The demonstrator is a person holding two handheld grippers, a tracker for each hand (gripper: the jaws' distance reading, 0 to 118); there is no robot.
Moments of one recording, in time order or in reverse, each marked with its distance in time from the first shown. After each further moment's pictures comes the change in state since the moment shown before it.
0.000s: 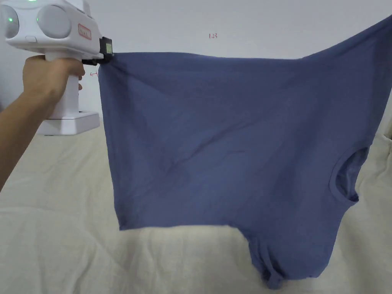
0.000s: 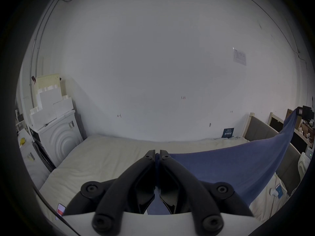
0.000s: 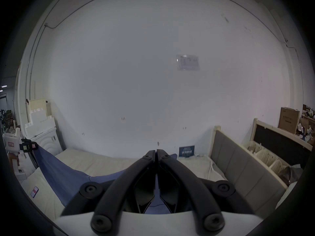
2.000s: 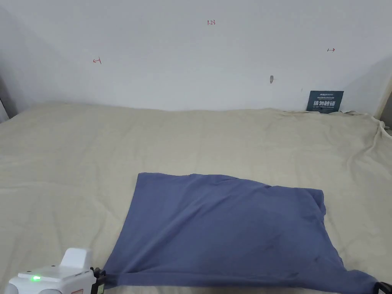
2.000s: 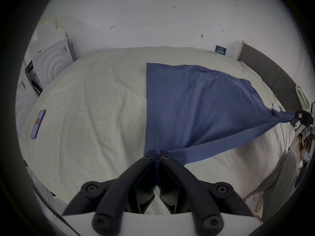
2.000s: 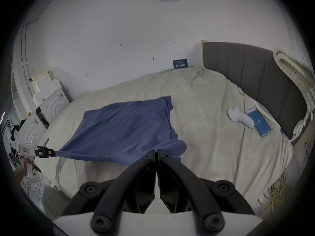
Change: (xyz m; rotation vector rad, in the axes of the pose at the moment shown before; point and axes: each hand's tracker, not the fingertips) left arm -0.025 -0.453 0.160 -0.568 -0.078 -0.026; right arm 0.025 -0.408 0.266 -0.517 0.040 -0.171
